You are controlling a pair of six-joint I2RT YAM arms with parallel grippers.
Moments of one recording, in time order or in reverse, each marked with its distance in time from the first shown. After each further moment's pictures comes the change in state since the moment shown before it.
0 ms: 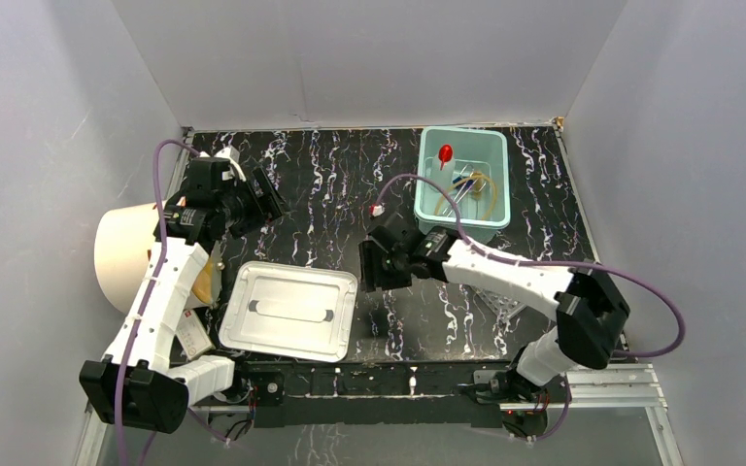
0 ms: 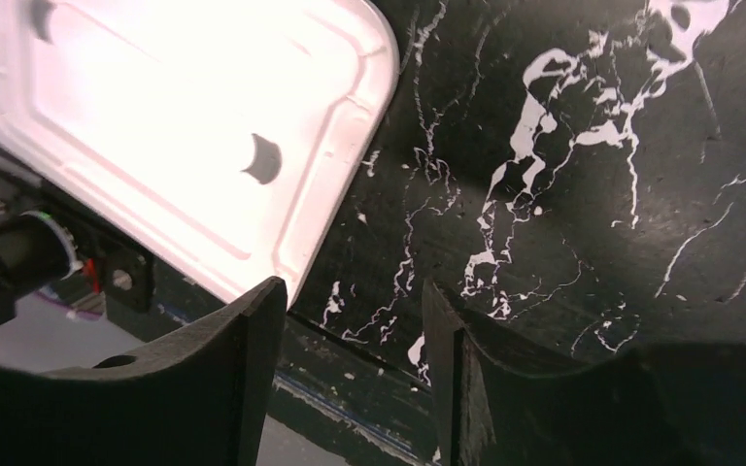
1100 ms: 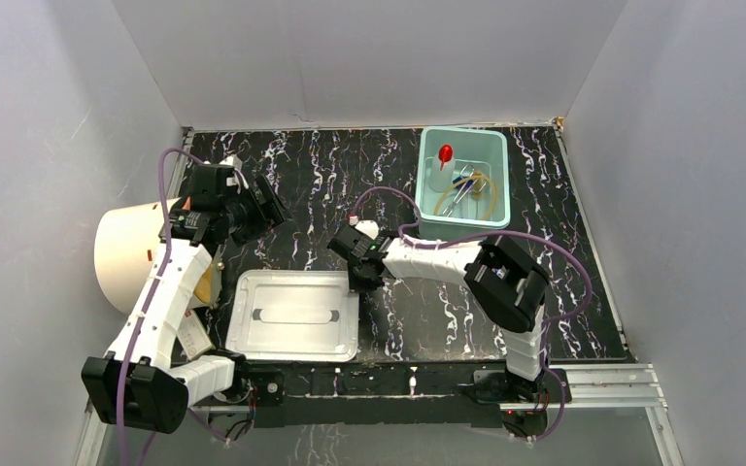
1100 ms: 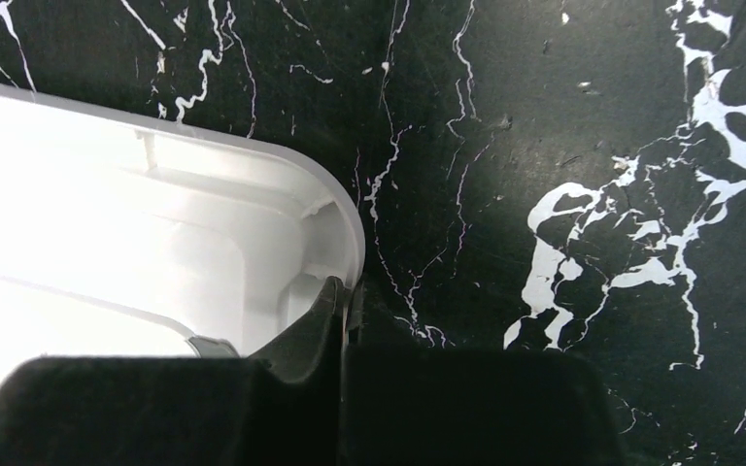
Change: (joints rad) left arm 0.000 -0.001 -0.047 0.004 -0.008 -0.031; right arm 0.077 0.431 0.161 0.044 0.214 0.154
